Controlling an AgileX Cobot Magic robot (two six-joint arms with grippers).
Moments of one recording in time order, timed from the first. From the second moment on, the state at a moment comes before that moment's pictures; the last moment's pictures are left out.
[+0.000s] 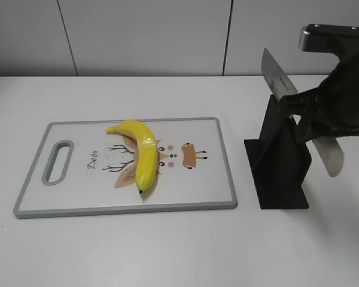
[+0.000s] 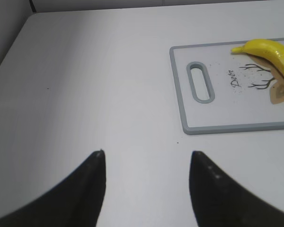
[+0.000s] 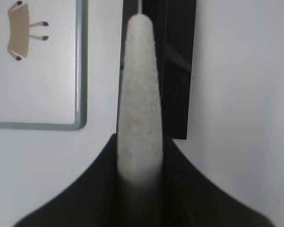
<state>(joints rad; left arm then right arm) -0.01 0.00 -0.49 -0.08 1.10 0.20 0.42 1.48 -0.98 -0.01 0.76 0.38</state>
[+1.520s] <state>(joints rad) -0.01 0.00 -0.49 -0.08 1.09 0.20 0.42 1.48 -0.97 0.04 0.86 0.44</state>
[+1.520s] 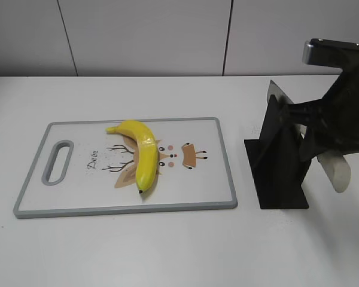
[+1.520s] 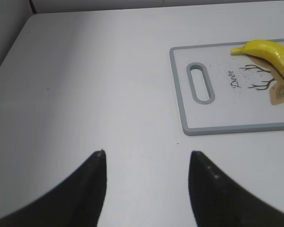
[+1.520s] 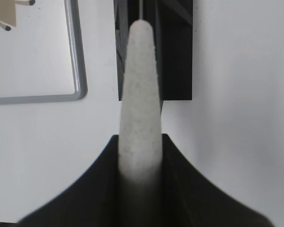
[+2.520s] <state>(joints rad) -0.01 0.00 -0.49 -0.08 1.09 0.20 0.42 1.07 -0.81 0.14 0.85 0.01</state>
